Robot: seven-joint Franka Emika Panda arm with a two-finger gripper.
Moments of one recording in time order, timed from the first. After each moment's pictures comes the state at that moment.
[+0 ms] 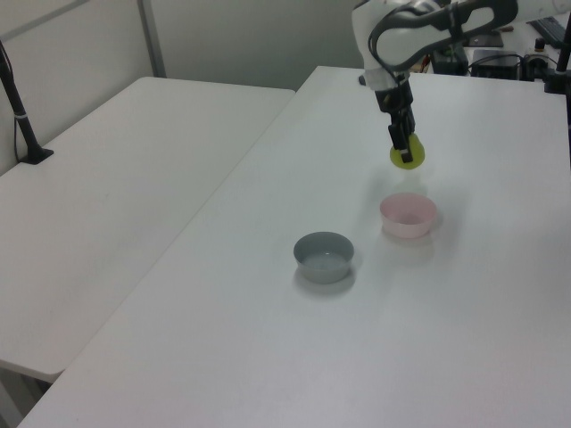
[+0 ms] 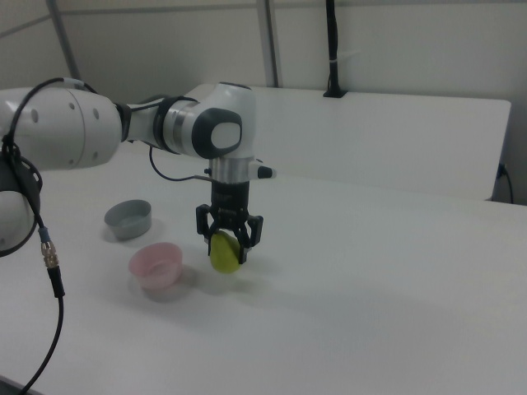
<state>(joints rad) -0.05 0.49 -0.08 -1.51 0.00 1.67 -0.24</state>
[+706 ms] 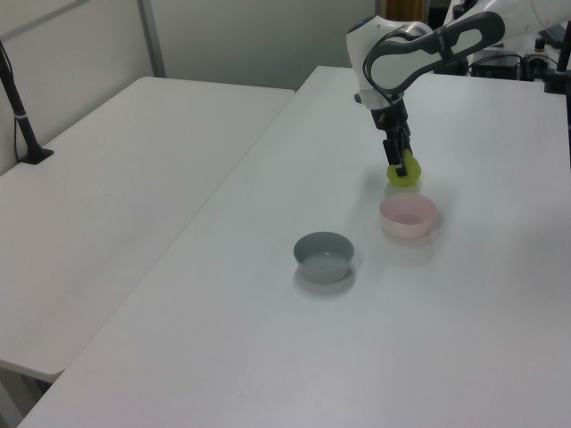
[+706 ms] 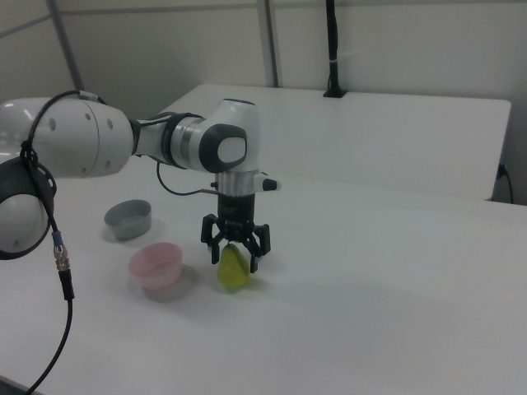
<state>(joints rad) -0.05 0.55 -0.08 -1.51 -0.03 1.72 -0.23</state>
